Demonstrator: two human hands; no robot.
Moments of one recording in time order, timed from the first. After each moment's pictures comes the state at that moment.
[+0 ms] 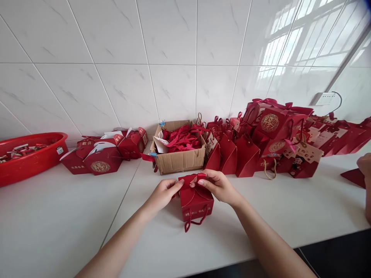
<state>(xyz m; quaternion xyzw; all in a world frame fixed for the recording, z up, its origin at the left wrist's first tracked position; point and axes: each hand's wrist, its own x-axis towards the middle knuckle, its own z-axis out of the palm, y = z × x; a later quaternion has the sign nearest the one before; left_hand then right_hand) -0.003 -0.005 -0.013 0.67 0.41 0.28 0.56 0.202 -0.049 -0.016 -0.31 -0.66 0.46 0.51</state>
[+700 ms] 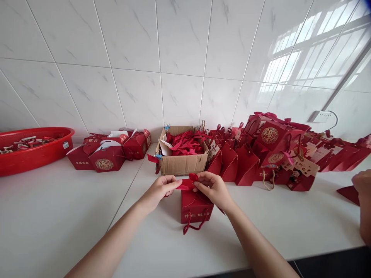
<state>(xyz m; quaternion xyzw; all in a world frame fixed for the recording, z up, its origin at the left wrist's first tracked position) -0.017 -0.005 0.007 0.65 0.39 0.32 0.57 0.180 -0.048 -0.012 -0.44 -0.61 0.40 0.53</state>
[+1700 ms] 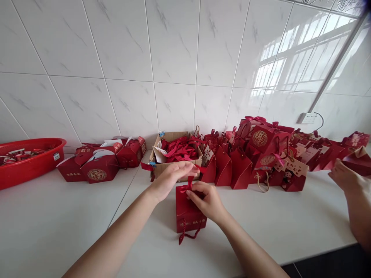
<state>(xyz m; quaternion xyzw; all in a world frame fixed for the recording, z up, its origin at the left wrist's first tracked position) 0.032 -0.001 0.064 0.68 0.27 0.35 0.59 0.174 -0.057 -0.009 -0.46 -0.69 0.22 0.52</state>
